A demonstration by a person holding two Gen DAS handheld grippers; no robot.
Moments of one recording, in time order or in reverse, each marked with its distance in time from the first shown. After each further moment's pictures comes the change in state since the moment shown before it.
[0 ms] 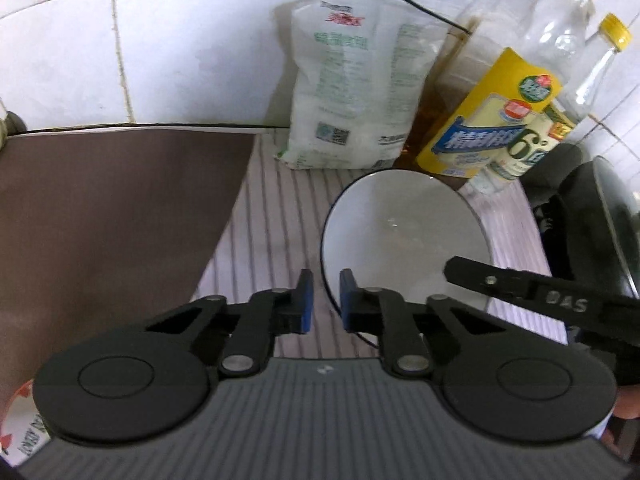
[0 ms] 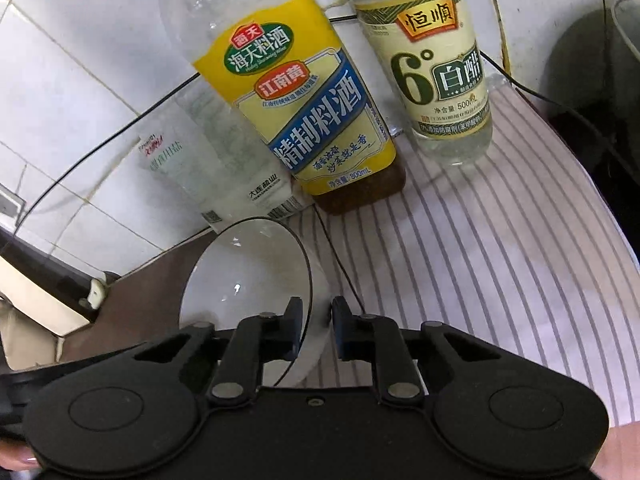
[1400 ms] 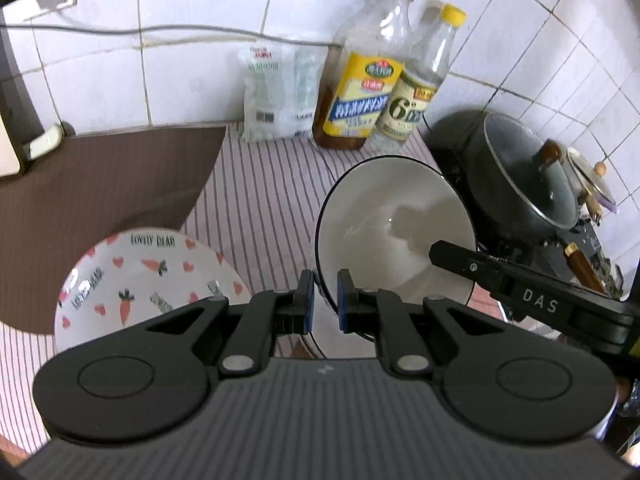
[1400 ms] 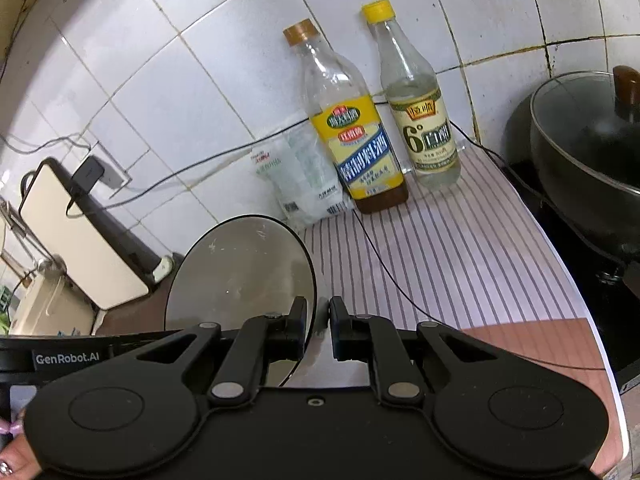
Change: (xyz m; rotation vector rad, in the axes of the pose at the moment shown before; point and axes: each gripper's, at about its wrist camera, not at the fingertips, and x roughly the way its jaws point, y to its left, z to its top) left arm -0.158 -0.048 -0.079 0.108 -0.030 -0.020; right arm -0.152 0.023 -0.090 -0.110 -0.177 0.056
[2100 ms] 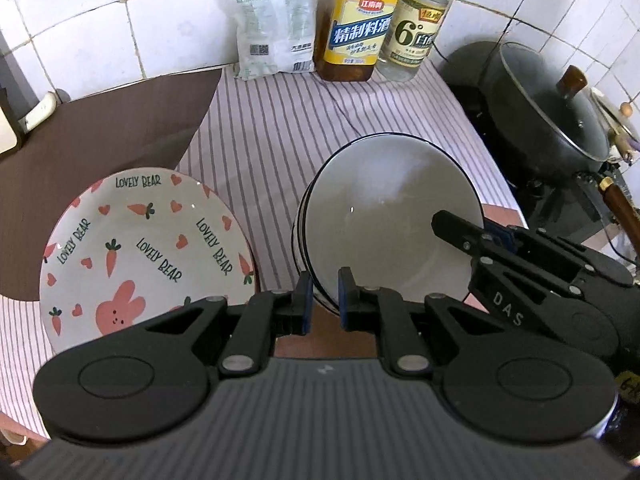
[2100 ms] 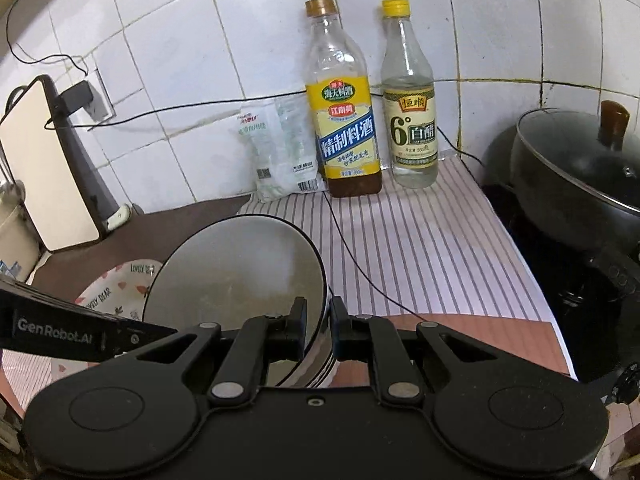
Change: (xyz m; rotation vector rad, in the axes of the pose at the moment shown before) left arm 0.031 -0.013 -0.032 0.060 0.118 0.090; right arm 0.014 0.003 -0.054 -0.216 -0.055 -0.145
